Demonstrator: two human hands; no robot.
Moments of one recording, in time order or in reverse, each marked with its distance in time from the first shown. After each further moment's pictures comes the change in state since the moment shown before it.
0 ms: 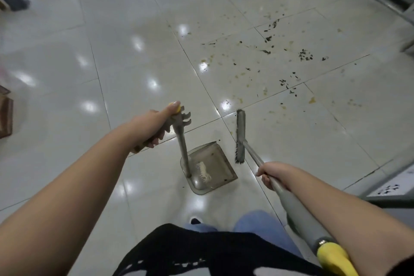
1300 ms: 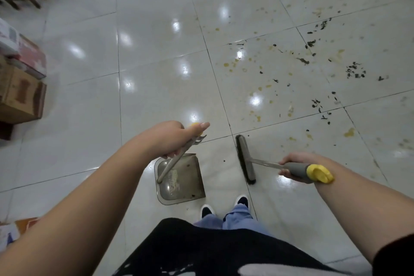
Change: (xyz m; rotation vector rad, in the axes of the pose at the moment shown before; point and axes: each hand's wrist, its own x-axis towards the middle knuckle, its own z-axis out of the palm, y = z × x) left_hand 0.155 0.173 0.034 0.255 -0.036 -0.169; right_hand 0.123 -0.247 -0.173 -0.063 -0.166 0.135
